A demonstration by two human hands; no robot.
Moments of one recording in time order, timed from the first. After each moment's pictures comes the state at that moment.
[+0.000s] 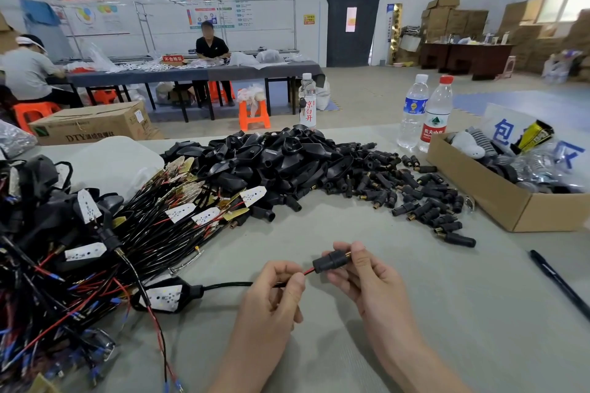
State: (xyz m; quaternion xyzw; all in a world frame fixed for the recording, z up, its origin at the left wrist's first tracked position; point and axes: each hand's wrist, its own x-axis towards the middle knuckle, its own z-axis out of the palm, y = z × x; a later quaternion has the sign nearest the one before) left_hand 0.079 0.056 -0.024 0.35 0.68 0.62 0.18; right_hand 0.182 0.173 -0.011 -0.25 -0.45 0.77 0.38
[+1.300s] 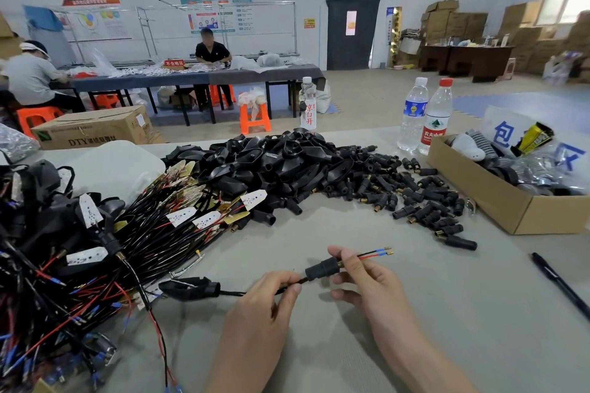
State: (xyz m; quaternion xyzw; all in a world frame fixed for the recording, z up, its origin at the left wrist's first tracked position) left_hand 0.077 0.047 -0.020 0.41 0.80 0.44 0.02; right_hand 0.185 0.179 -0.011 -0.26 -0.52 0.74 0.35
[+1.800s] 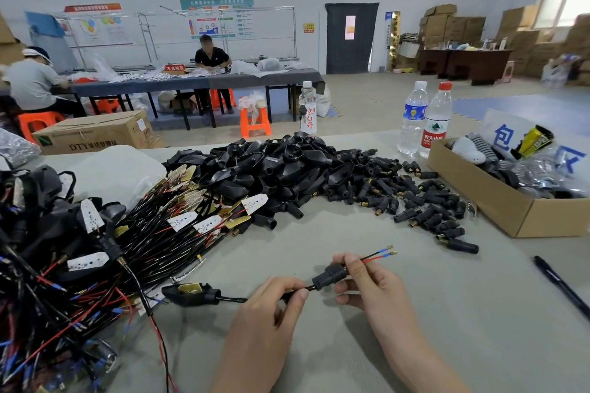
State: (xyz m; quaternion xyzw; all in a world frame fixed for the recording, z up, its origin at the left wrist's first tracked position) left_hand 0.078 0.047 -0.022 0.43 0.77 0.47 0.02; right_hand 0.182 0.183 -0.019 -0.29 -0.55 0.69 0.37
